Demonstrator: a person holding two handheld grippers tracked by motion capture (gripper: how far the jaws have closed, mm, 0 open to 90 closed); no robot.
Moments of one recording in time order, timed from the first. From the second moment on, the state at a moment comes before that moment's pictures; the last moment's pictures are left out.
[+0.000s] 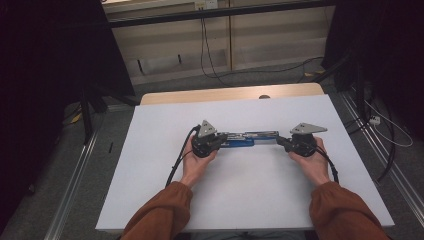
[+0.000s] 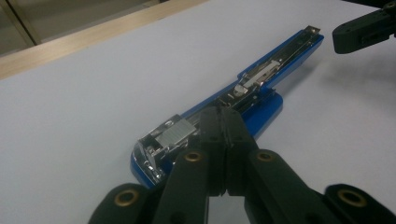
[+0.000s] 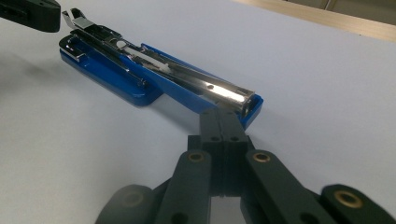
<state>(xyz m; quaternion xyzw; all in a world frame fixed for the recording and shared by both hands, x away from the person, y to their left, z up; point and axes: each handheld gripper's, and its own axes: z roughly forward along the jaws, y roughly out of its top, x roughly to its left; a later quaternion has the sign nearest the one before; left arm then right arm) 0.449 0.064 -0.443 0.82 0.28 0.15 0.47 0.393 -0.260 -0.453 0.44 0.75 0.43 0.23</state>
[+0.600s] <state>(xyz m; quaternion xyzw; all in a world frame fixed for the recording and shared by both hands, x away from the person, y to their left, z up) 0.456 0.064 -0.455 0.84 0.29 0.15 0.43 0.397 -0.253 -0.461 0.45 0.78 0.38 0.21</state>
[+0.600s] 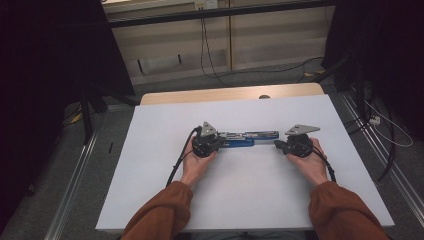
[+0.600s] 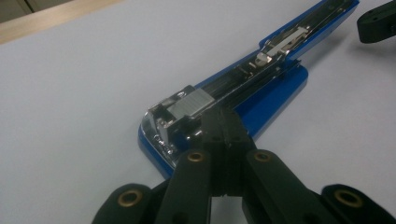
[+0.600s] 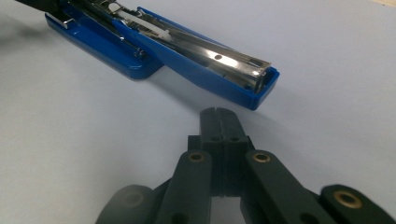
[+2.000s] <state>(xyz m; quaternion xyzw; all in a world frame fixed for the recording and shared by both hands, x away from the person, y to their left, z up) 0.459 0.066 -0.456 0.84 0.29 0.14 0.44 0.411 -0.244 -0.463 0.46 0.79 0.36 0.20</state>
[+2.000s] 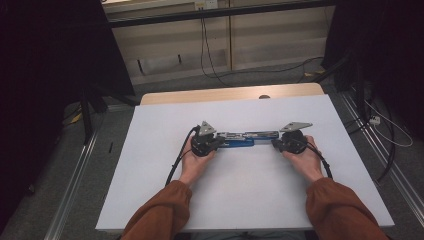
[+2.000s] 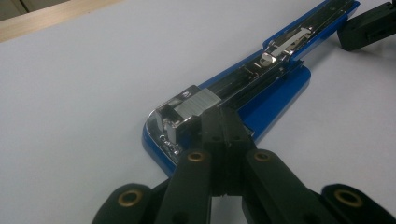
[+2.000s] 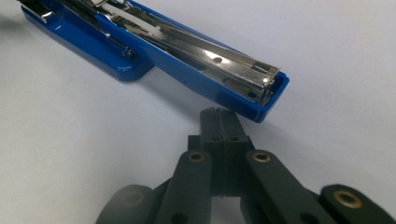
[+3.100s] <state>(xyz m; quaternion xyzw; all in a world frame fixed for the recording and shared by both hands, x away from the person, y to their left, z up) 0.460 0.067 -0.456 0.84 0.29 0.14 0.44 0.412 -0.248 -0.463 0.48 0.77 0.38 0.20</state>
